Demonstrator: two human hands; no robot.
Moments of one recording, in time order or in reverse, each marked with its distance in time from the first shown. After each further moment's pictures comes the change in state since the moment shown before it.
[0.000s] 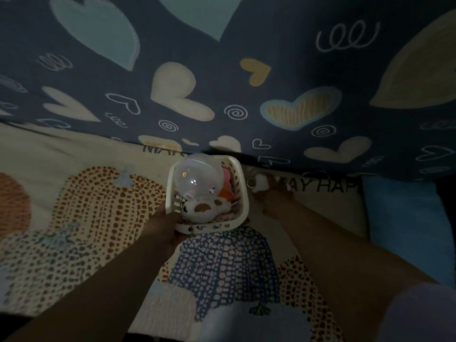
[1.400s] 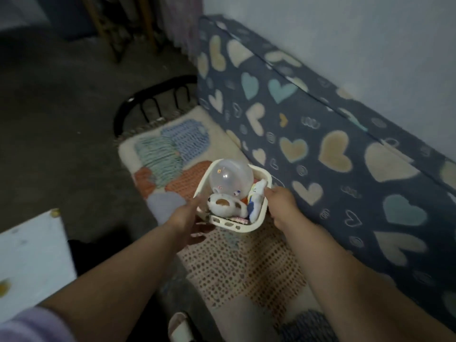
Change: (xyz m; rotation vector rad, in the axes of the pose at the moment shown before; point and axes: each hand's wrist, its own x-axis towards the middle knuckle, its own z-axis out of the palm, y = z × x) left_hand -0.243 0.148 -0.395 -0.328 0.255 0.135; right_hand -0.318 -0.475 0.084 0.359 -0.043 -0.487
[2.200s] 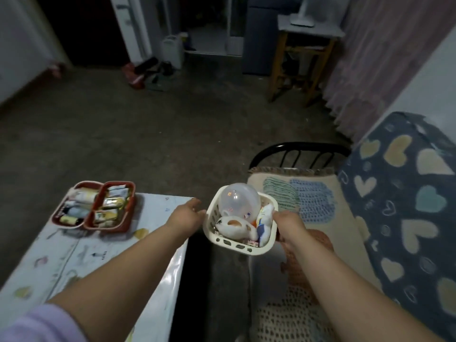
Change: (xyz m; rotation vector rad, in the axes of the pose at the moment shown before) left_hand -0.098 0.026 -0.334 0.153 0.680 0.281; right_hand -0.139 -0.186 0.291 -0.236 -0.504 -0.202
